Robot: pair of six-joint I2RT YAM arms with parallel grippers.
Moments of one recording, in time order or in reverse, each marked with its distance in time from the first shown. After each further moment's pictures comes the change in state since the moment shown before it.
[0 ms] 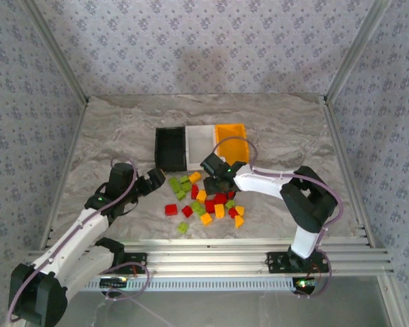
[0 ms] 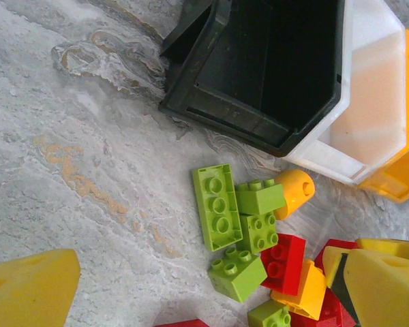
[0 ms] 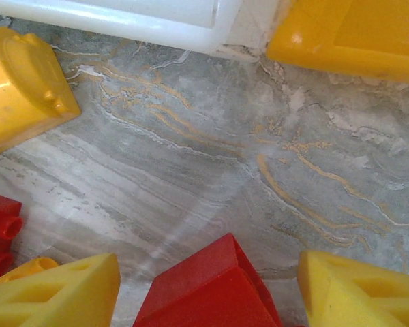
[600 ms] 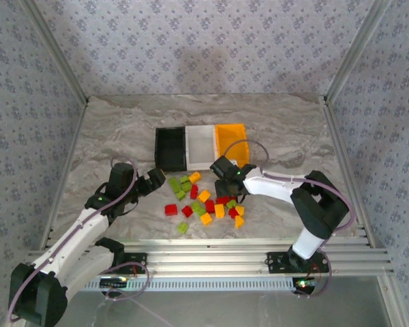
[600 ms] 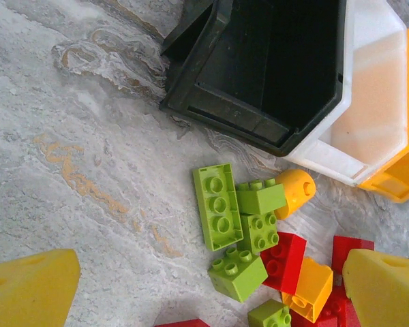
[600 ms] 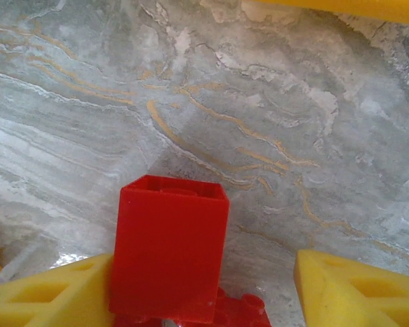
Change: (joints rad) left arm 0.000 0.001 0.000 0.000 0.000 -0.001; right arm -0.039 -0.097 -0.107 -0.032 0.037 0.022
